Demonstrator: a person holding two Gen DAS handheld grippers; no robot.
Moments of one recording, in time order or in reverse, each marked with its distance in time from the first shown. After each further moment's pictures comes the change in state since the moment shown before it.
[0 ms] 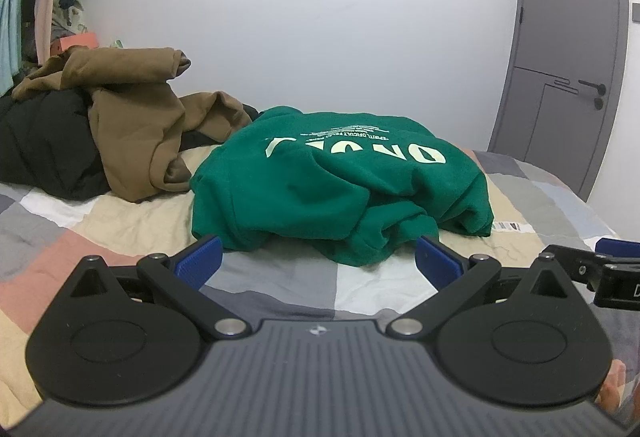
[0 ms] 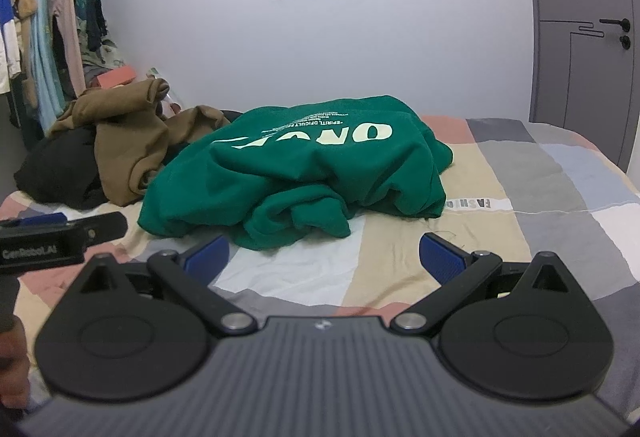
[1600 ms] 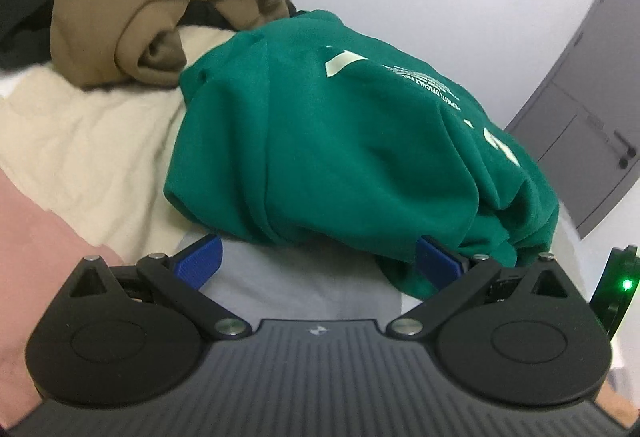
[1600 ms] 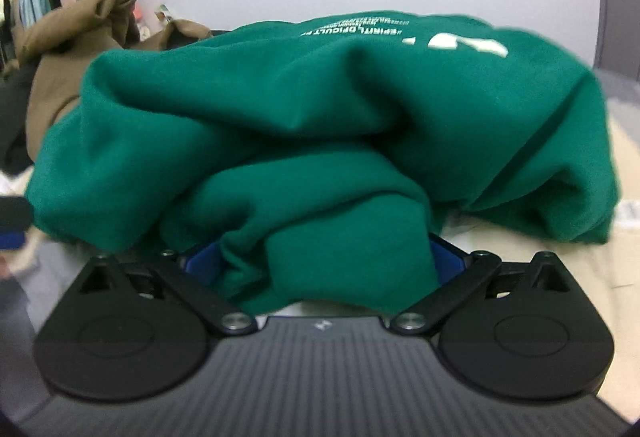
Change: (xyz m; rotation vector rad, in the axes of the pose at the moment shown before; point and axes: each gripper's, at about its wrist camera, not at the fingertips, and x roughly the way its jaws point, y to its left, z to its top) left arm 0.199 0.106 -0.006 -0.349 0.249 -0.119; right arm 0.267 0.007 -0.012 -0.038 0.164 0.108
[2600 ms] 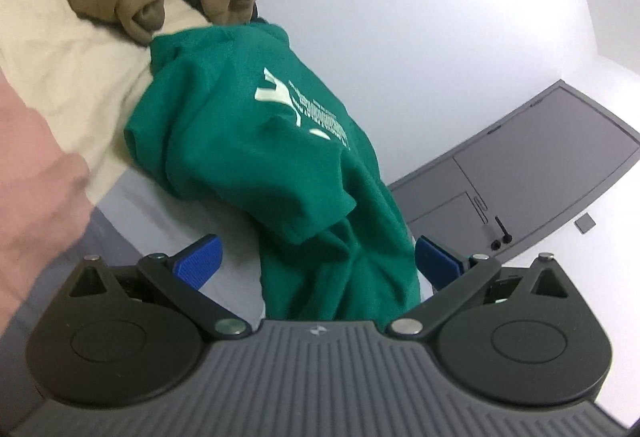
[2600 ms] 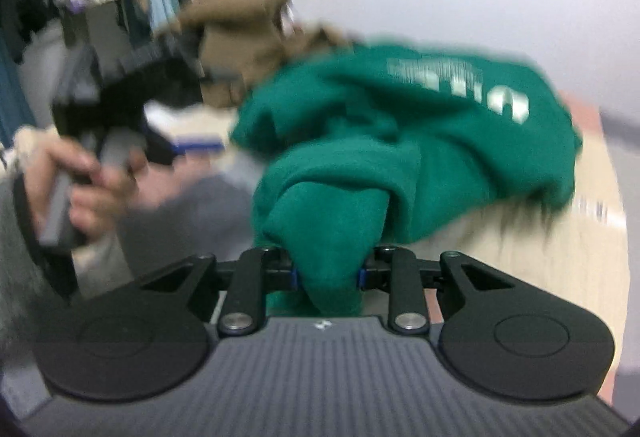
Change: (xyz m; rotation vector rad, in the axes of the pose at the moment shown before) left arm -0.076 0.019 -0.017 -0.315 -0.030 -0.369; right arm -0.213 0.043 -0.026 -0.207 0.111 0.220
